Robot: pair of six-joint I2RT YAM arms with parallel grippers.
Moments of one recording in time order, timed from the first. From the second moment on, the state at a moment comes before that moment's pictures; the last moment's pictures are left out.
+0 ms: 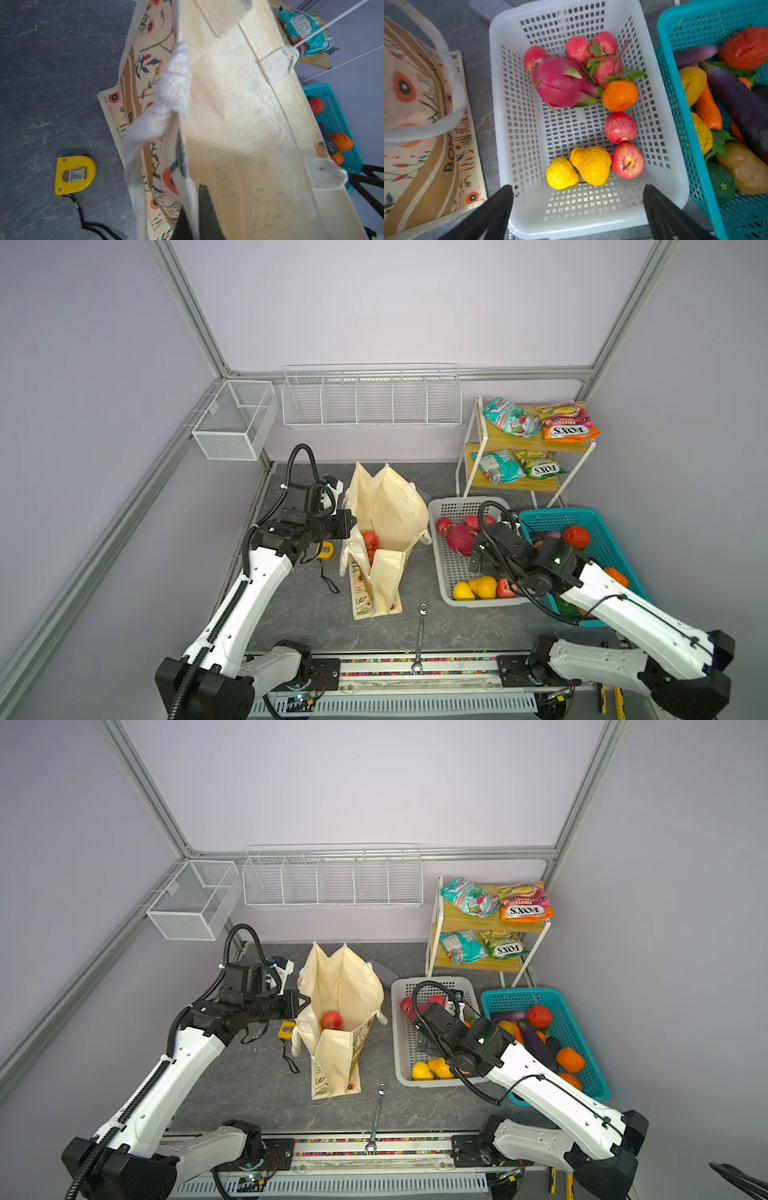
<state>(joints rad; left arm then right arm) -0.32 1.15 1.15 -0.74 0.34 -0.29 0.87 1.12 1.18 -1.23 0.48 0.95</state>
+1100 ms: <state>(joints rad) -0.35 1.12 1.11 -0.70 0.36 -0.27 0.73 1.27 1.05 -1.18 0.42 1.33</state>
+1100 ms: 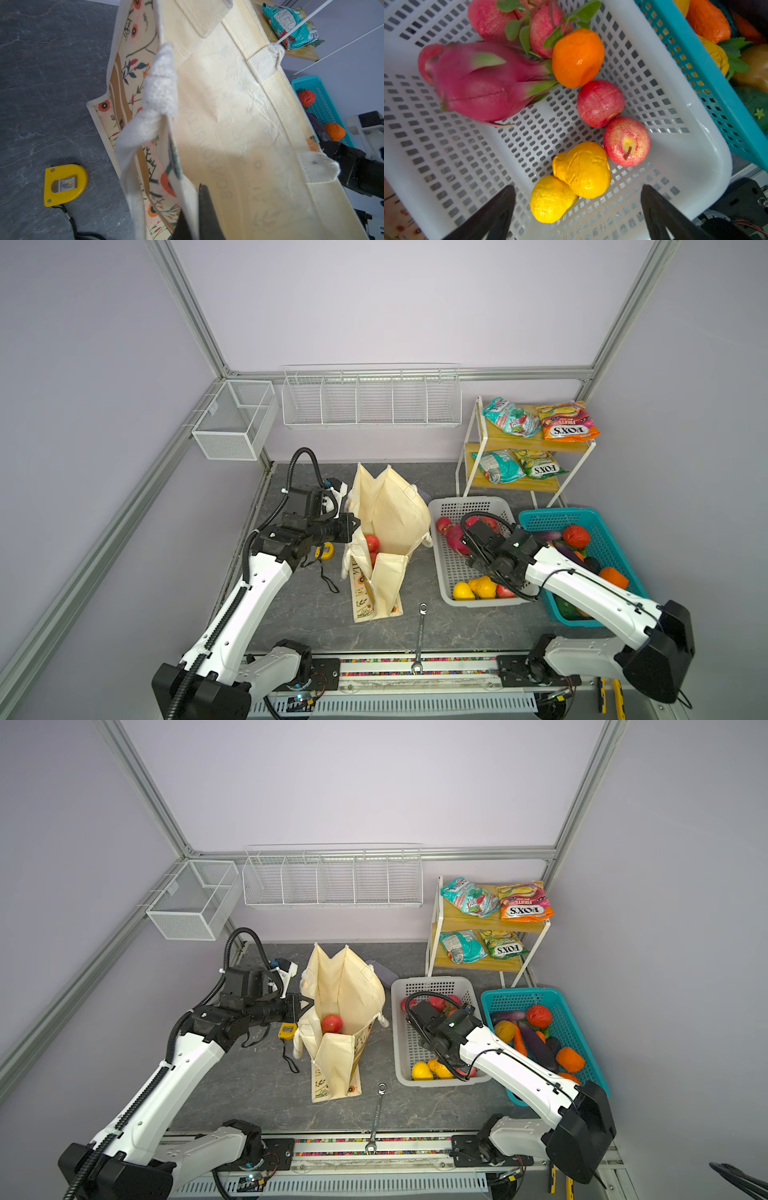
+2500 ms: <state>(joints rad) -0.37 1.10 1.10 -0.68 0.31 -0.21 0.66 1.44 0.93 -1.01 0.29 1.56</state>
